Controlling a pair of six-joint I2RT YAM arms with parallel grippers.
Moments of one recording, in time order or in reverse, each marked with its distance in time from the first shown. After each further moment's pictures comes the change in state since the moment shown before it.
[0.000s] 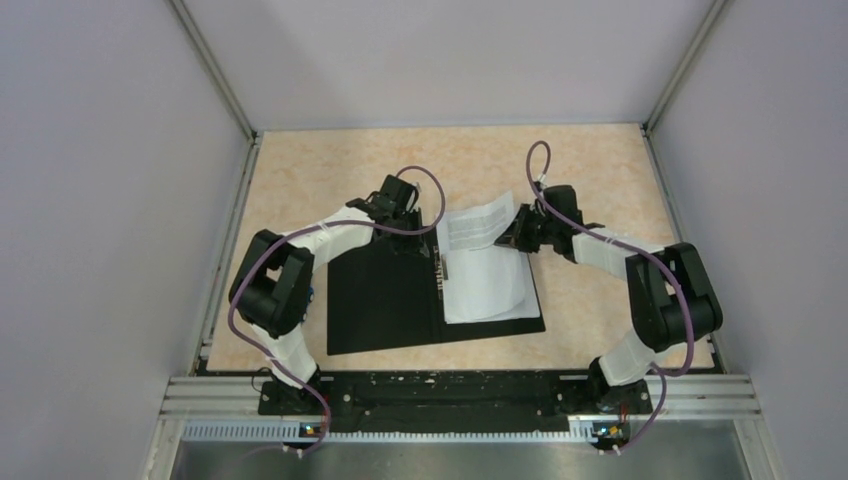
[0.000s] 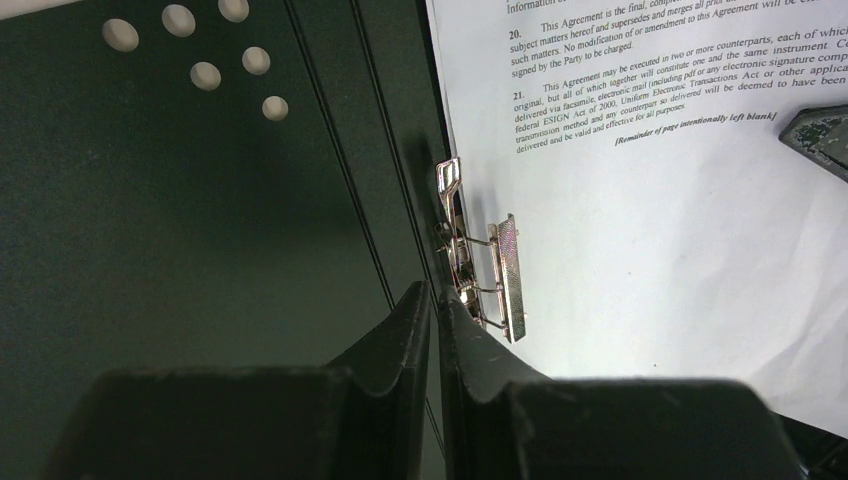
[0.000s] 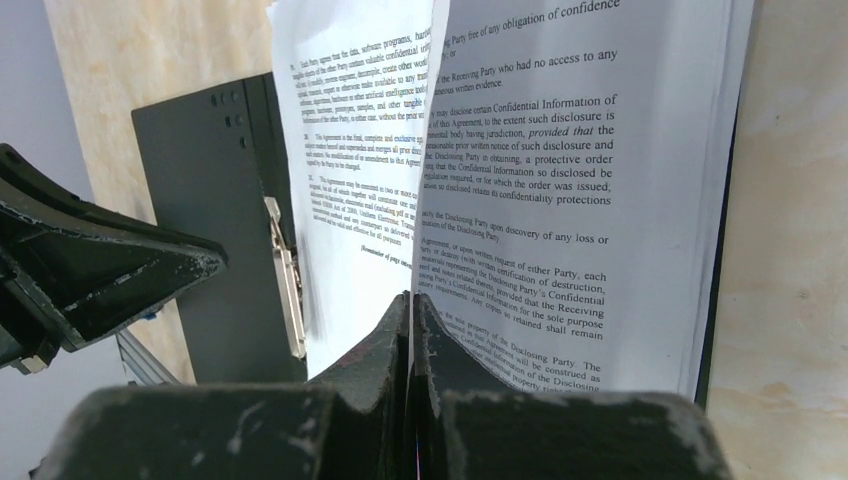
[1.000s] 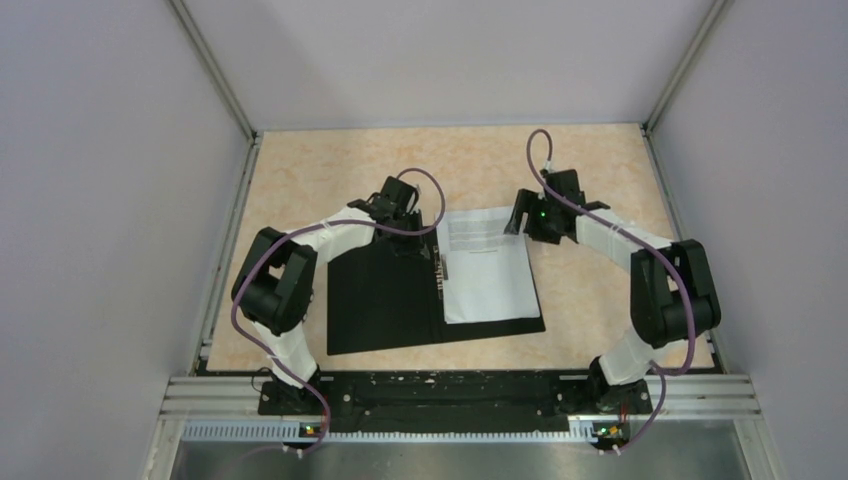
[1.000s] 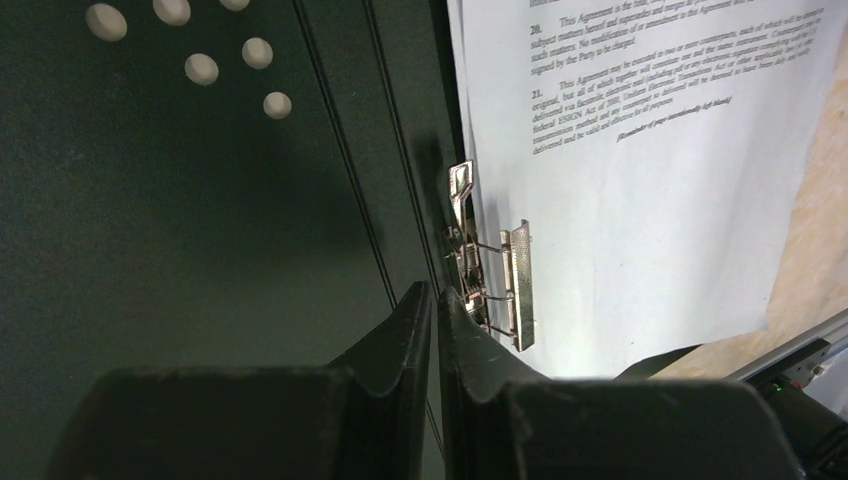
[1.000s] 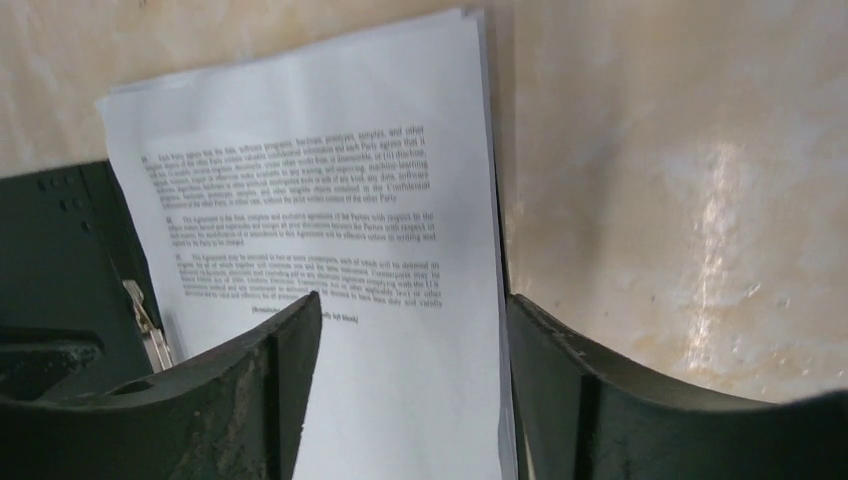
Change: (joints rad) left arm 0.004 0.023 -0.006 0.014 0.014 -0.013; right arm -0.027 0.029 0.187 -0.303 0.268 -0.185
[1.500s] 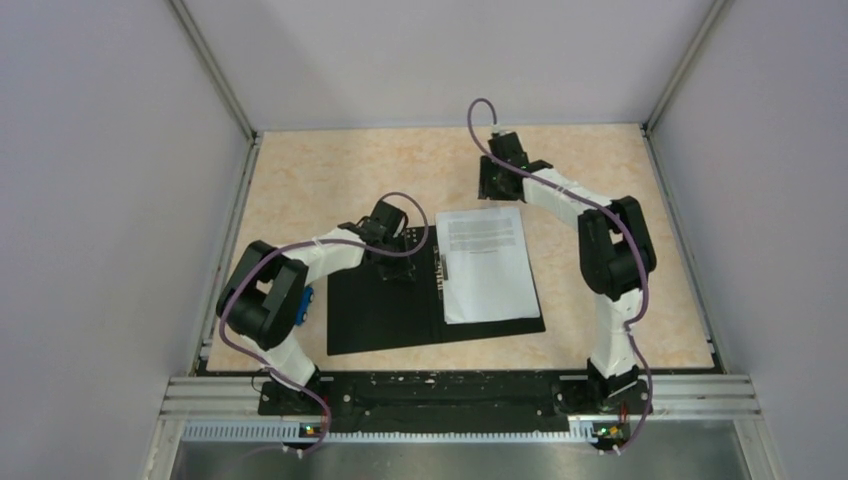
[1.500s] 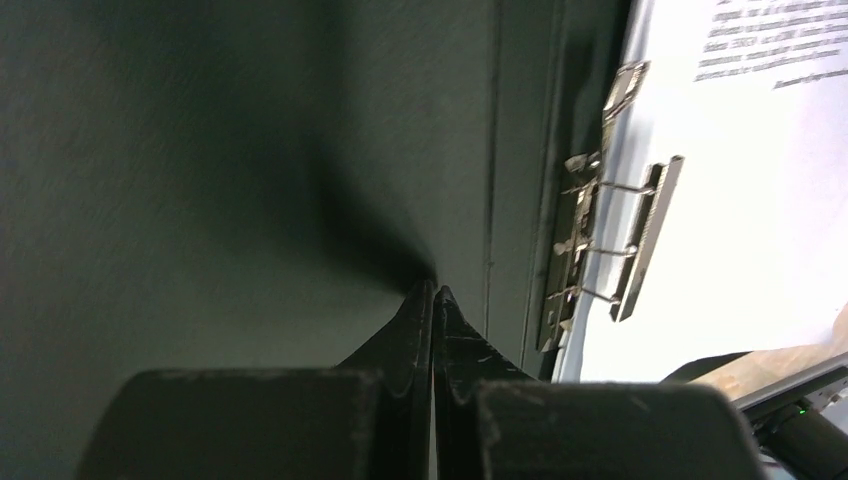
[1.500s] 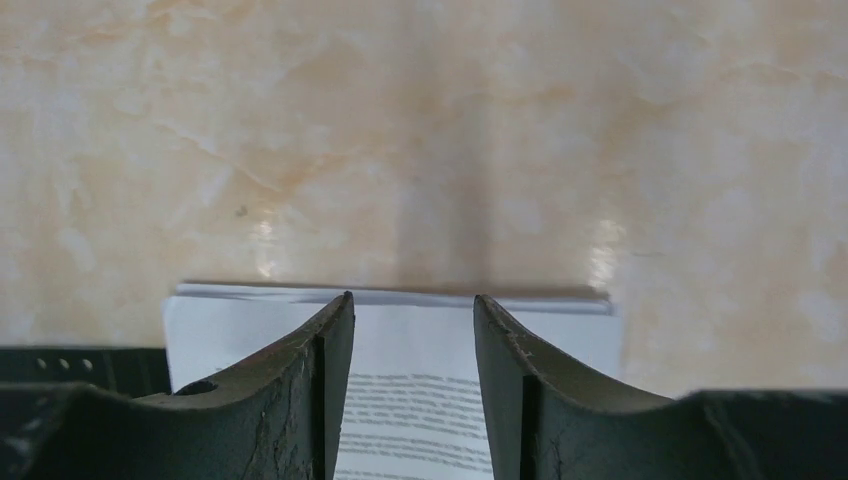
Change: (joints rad) left arm 0.001 -0.091 -0.208 0.046 -0.063 -0.107; right arm 0.149 0.365 0.502 -0.082 0.272 -0.074
